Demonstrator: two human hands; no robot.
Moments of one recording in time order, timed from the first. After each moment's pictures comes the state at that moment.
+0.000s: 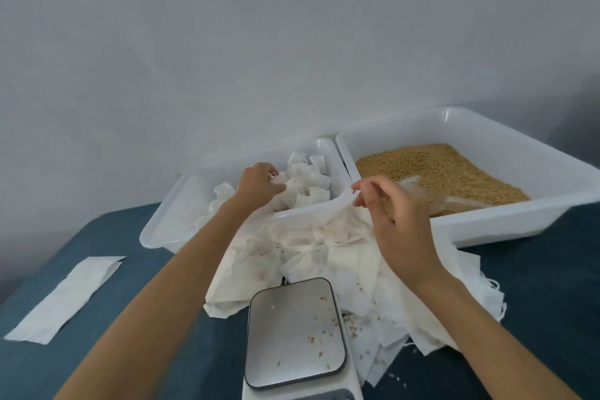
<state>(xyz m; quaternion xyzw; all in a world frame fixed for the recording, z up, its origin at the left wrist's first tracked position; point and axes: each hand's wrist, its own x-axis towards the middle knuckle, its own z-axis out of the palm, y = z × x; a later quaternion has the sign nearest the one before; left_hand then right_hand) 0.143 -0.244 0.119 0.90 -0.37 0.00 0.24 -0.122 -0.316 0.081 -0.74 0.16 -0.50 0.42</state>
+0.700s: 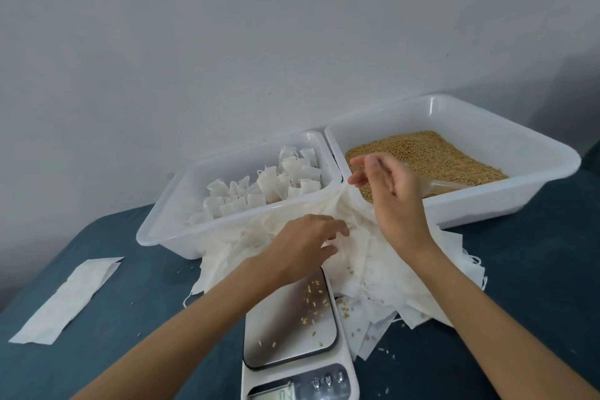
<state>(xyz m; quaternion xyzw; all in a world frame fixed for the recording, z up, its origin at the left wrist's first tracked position) 0.011 -0.207 0.077 0.73 -0.68 0.02 0.09 -0.127 -0.322 0.090 -0.65 0.14 -0.53 0.52</state>
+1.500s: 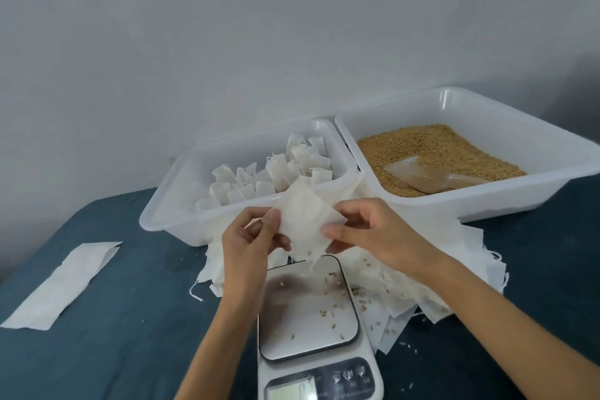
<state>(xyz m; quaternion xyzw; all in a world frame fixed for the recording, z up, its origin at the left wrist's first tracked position) 0.023 -0.133 0.057 0.61 -0.27 -0.11 0.74 -0.116 -0.294 0.065 -0.71 0.05 -0.18 0.67</state>
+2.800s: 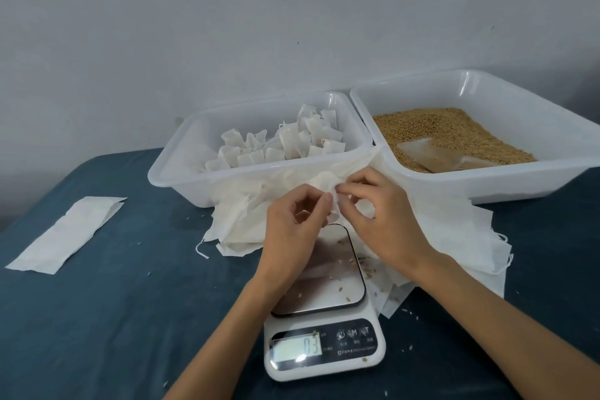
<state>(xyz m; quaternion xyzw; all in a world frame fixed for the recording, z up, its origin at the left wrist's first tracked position) -0.010 -0.139 0.048 0.64 -0.41 -0.11 0.64 -0.111 -0.271 0.044 -0.84 0.10 -0.40 0.35</state>
